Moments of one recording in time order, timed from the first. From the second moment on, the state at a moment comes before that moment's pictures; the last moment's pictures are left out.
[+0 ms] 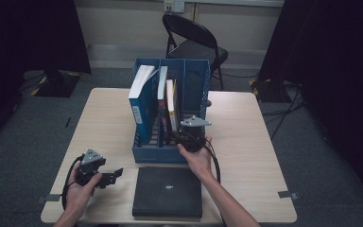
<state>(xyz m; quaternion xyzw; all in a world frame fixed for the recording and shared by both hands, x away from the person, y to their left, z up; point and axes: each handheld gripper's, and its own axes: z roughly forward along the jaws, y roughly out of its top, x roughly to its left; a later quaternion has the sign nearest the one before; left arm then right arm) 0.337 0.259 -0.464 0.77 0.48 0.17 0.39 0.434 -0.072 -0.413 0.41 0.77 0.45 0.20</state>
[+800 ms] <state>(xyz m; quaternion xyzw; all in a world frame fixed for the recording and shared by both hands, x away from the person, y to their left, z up) 0.336 0.258 -0.465 0.77 0.48 0.17 0.39 0.475 -0.060 -0.406 0.43 0.78 0.42 0.20</state>
